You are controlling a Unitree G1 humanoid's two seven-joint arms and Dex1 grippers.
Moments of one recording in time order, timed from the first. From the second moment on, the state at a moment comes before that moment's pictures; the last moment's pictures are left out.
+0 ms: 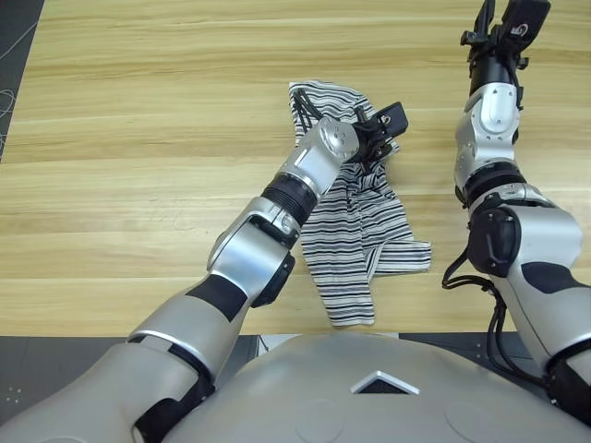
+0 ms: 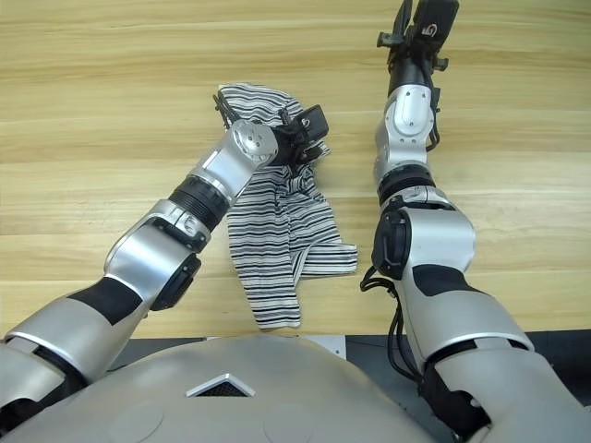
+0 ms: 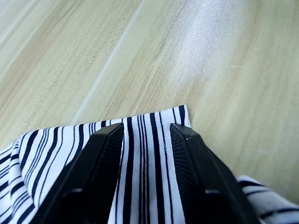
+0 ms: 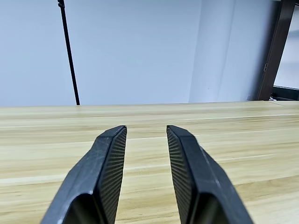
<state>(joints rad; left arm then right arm) -0.80 -0.12 -0.39 0.93 0.26 0.24 -0.52 -0.87 -0.17 -0.23 1.31 0.00 -0.64 -0.06</state>
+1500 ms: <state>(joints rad) -0.80 -0.12 -0.38 1.04 0.16 0.20 -0.49 -0.87 -0.16 -0.22 1.31 0.00 -0.64 -0.06</state>
